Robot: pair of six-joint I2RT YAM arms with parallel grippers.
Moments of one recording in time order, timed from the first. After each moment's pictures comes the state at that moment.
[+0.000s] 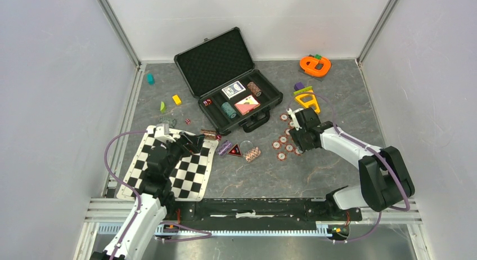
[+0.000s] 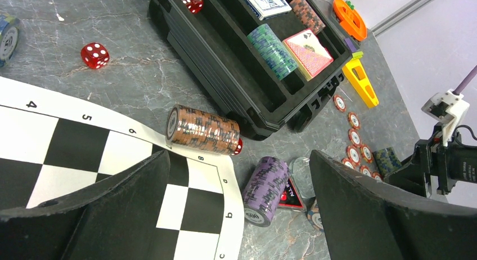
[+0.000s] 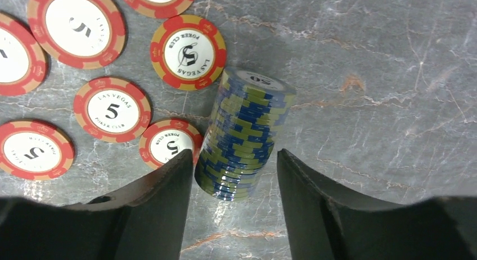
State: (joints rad) left arm -0.21 0.43 0.10 0.17 0.11 -0.60; right arm 0.39 1.40 0.73 -0.49 0.21 -0.10
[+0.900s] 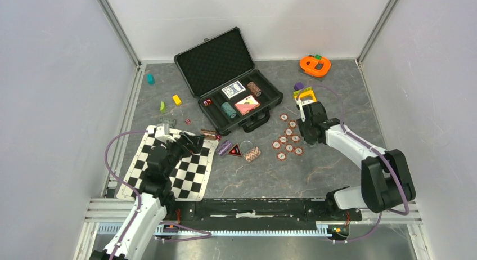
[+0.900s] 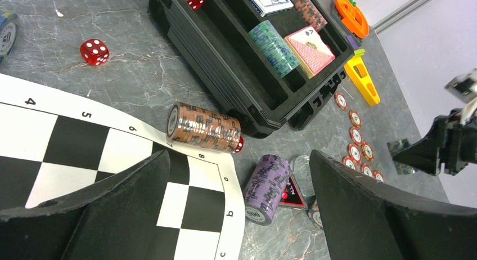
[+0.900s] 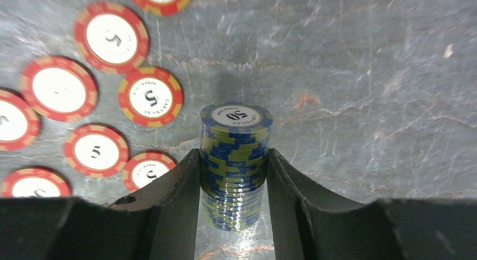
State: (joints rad) left arm -0.21 0.44 0.10 0.17 0.12 -0.60; right arm 0.31 1.40 0.75 -0.43 0.23 -0.05
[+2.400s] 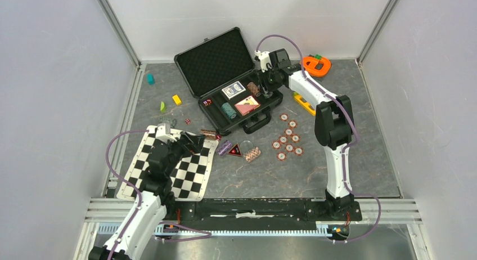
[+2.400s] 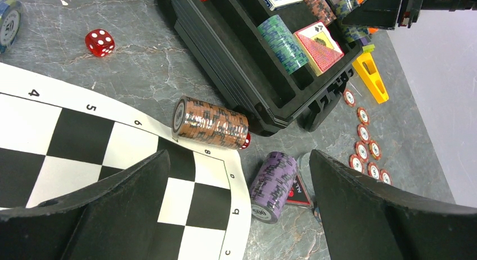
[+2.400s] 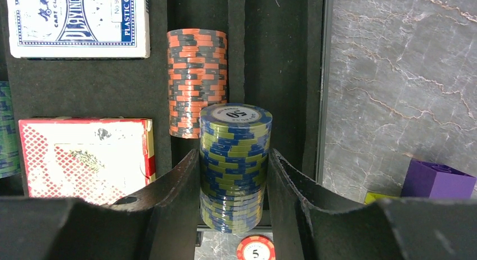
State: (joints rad) left arm -0.21 0.49 0.10 0.18 0.11 -0.60; right arm 0.39 2.19 1.89 -0.55 -0.16 -0.15
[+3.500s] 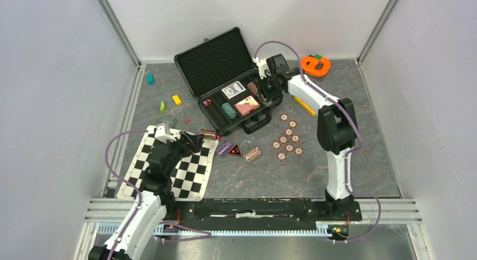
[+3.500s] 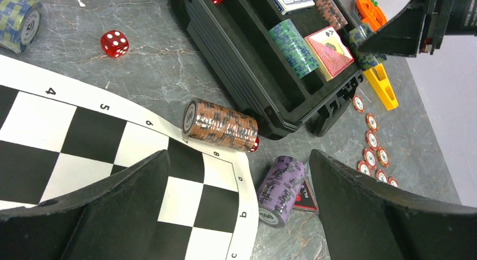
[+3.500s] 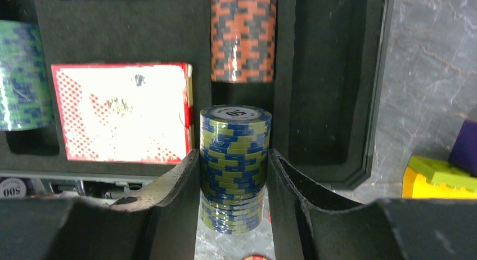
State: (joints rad) left arm -0.21 0.50 0.10 0.18 0.07 -0.60; right arm 0.42 2.08 1.75 -0.60 -0.16 -0.11
